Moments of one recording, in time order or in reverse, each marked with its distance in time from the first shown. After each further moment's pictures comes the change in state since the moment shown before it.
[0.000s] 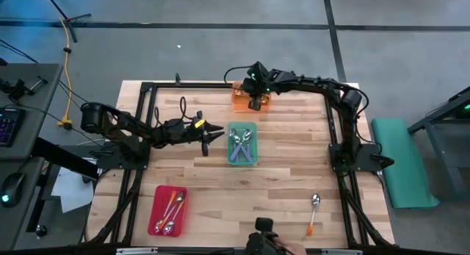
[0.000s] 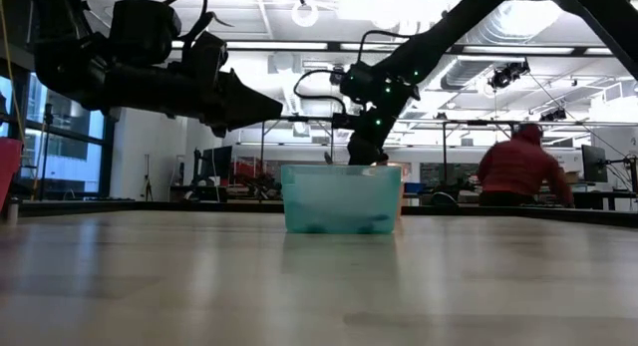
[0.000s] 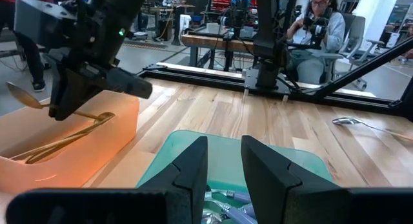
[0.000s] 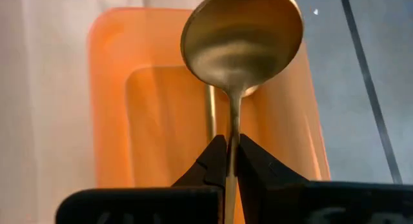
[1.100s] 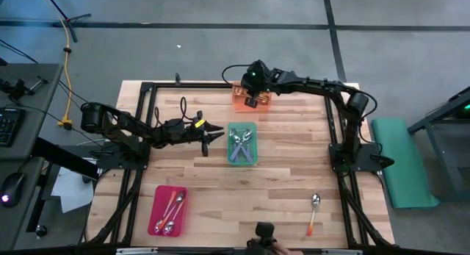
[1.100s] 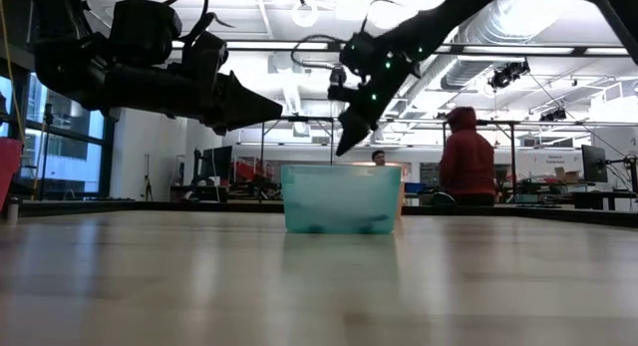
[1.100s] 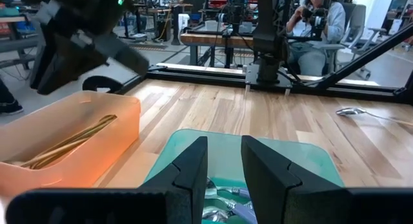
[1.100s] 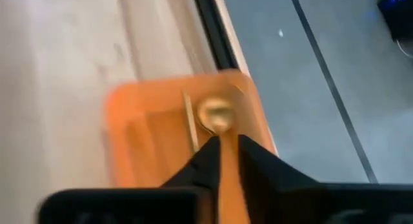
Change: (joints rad) left arm 0.000 0.000 0.000 -0.008 0.005 0.055; right arm 0.050 -0.086 0.001 0.039 0.102 0.096
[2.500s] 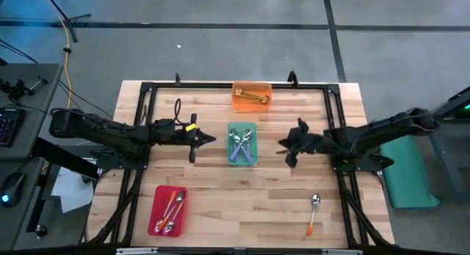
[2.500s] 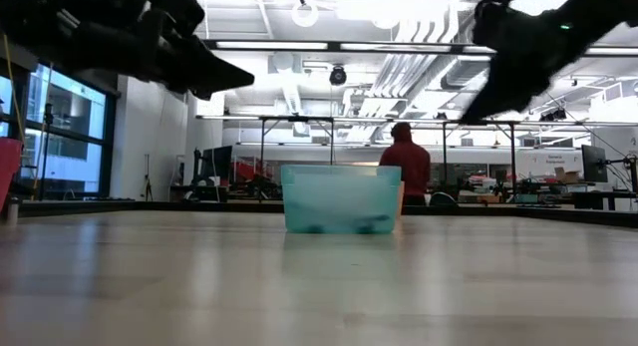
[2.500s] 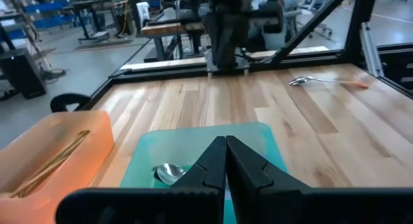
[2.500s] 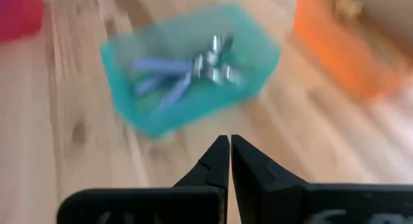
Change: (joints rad) left arm -0.074 -0.405 0.001 -0.491 0.070 0.154; right arm 0.715 -0.932 -0.921 0.117 0.316 0.793
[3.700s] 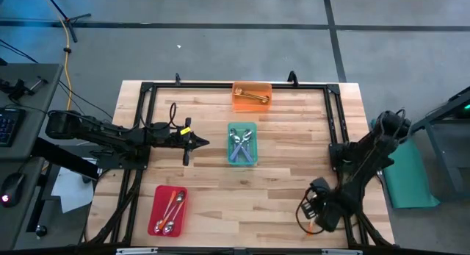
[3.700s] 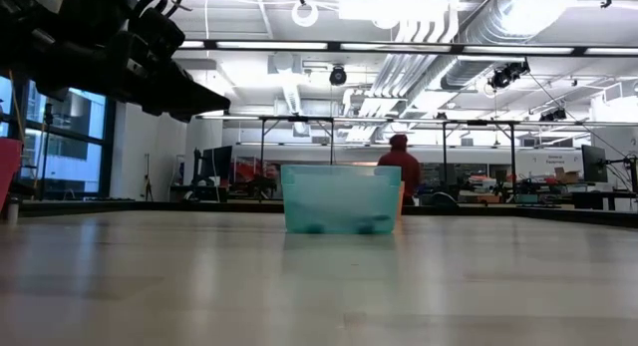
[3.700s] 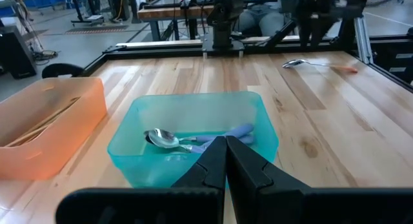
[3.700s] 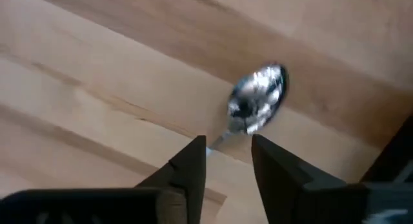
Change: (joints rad) left arm -0.005 -0.070 -0.135 0.028 0.008 -0.055; right arm 0.808 0.523 0.390 -0.672 -0.331 1.721
